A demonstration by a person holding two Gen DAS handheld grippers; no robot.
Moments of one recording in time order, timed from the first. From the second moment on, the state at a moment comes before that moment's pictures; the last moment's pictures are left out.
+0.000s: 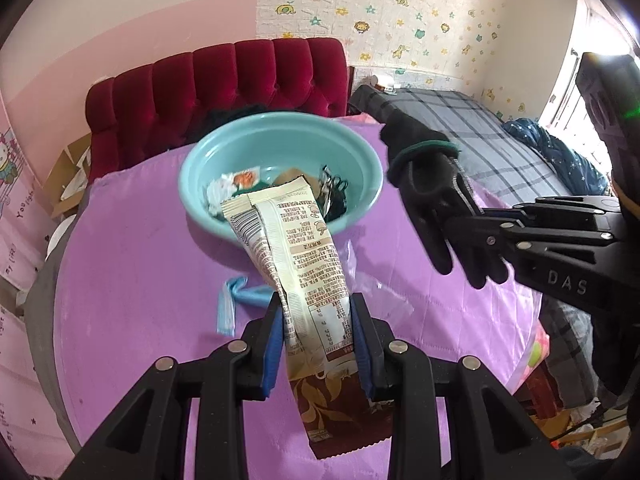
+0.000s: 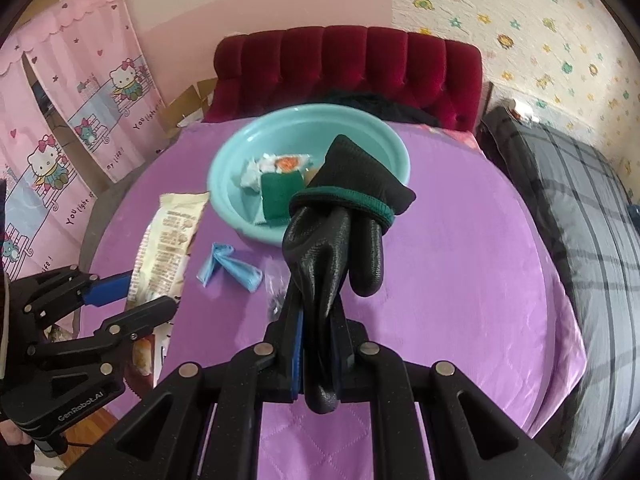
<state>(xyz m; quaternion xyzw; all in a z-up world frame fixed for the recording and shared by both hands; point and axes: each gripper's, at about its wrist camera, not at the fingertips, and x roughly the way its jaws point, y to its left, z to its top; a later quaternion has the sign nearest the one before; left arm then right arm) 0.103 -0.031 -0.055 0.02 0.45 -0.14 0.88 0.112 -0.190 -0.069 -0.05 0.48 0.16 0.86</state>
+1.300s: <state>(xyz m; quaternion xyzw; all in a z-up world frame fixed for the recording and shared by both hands) 0.304 -0.022 -0.108 0.03 0.49 -0.15 0.86 0.320 -0.140 -0.112 -0.05 0.52 0.19 0.83</state>
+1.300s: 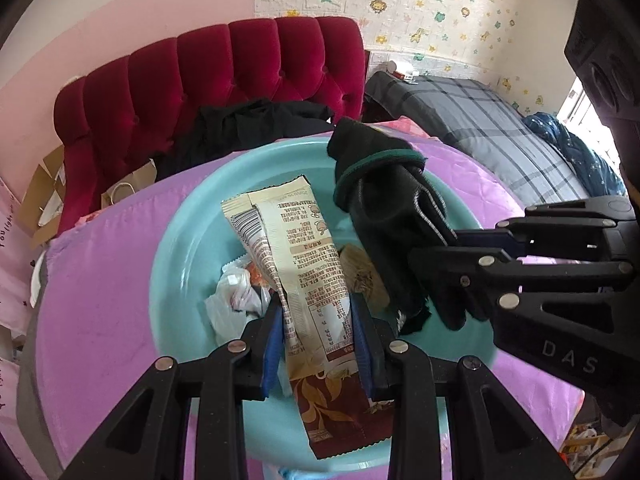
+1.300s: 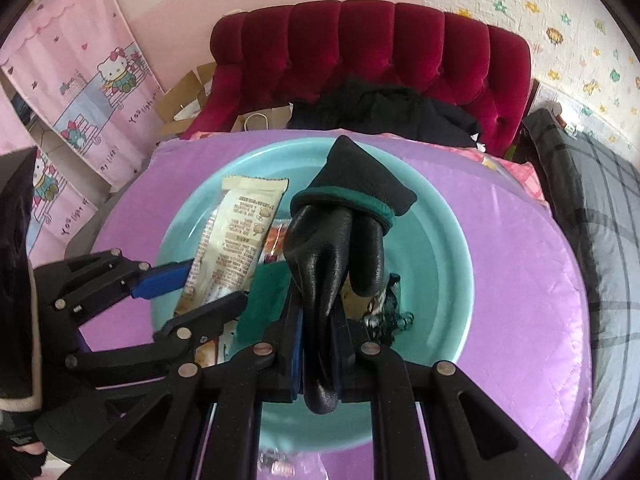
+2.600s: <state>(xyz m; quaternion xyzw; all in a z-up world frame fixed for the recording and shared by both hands) 0.270 -0.006 -0.088 0.04 0.46 -0.09 0.88 0.297 -0.149 -0.097 -0.04 0.49 0.14 0.86</state>
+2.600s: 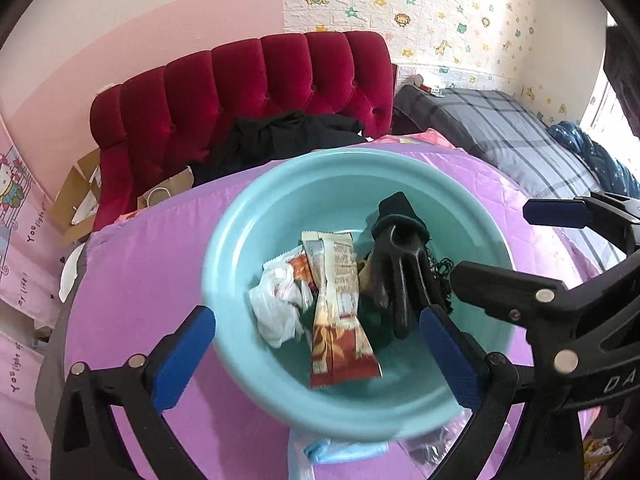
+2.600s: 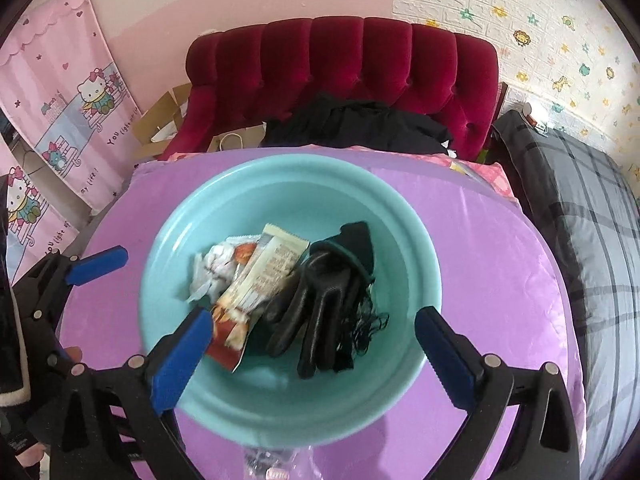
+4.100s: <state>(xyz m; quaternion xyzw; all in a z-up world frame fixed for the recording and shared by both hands) 0.089 0.041 -0.135 0.04 0.46 -0.08 0.88 0.113 -0.168 -0.148 -0.04 0.49 0.12 0.86</state>
